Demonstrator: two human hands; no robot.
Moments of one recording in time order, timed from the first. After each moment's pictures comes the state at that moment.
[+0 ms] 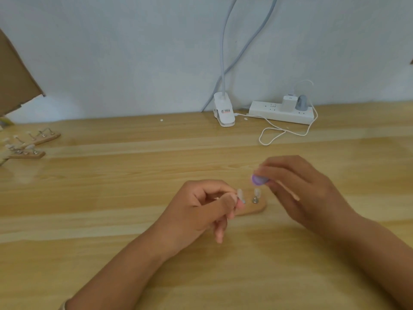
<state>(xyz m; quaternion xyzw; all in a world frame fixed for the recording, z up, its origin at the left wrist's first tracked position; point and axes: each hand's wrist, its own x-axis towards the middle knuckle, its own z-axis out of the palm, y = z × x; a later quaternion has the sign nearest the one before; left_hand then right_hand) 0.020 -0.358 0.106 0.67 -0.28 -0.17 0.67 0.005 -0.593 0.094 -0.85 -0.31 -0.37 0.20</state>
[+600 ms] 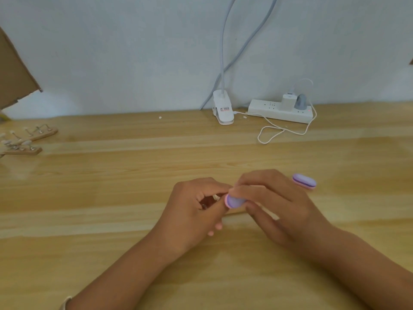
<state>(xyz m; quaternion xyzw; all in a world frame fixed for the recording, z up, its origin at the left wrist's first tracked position) 0.016 -0.360 0.097 0.77 -0.29 0.01 0.57 -0.004 -0.564 0.084 -0.83 -0.37 -0.36 0.23</state>
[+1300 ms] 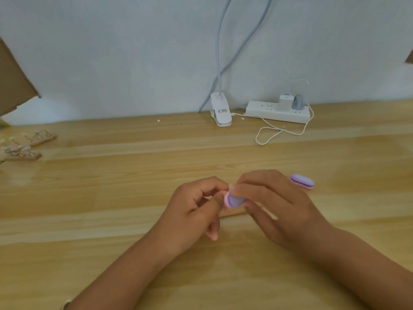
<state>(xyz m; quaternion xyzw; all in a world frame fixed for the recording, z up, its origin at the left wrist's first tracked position) 0.018 -0.360 0.103 0.74 -0.28 -0.08 0.61 -0.003 -0.562 0.085 -0.81 -0.37 -0.39 0.23</state>
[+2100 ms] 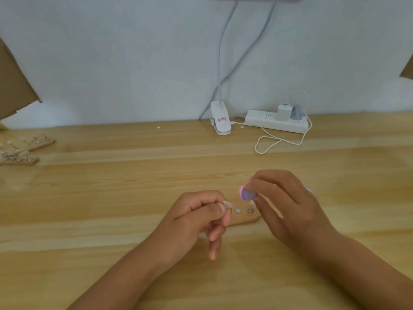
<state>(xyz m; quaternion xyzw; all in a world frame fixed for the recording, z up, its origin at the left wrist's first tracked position) 0.019 -0.356 0.110 0.65 -0.29 -0.20 0.67 0.001 -0.573 0.090 -0.83 -0.30 -0.43 0.19</state>
